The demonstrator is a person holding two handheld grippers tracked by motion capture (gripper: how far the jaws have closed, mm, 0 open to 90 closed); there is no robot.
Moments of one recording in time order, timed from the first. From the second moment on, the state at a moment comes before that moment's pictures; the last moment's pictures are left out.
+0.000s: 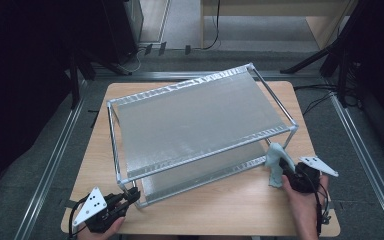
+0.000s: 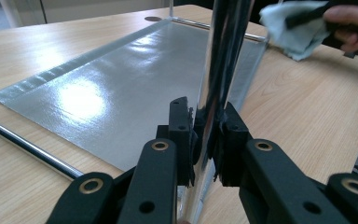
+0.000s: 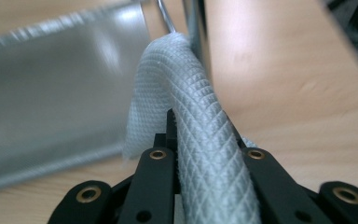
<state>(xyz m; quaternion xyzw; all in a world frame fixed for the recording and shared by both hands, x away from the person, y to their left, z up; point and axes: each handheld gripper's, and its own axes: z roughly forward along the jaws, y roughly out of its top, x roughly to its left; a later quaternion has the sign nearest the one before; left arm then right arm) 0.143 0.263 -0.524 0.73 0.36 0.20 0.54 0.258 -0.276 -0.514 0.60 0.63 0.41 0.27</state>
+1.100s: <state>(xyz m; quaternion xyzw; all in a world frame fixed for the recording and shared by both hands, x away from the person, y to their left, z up) 0.147 0.255 -0.526 0.72 0.36 0.18 0.56 0.285 -0.186 -0.400 0.46 0.66 0.50 0.30</state>
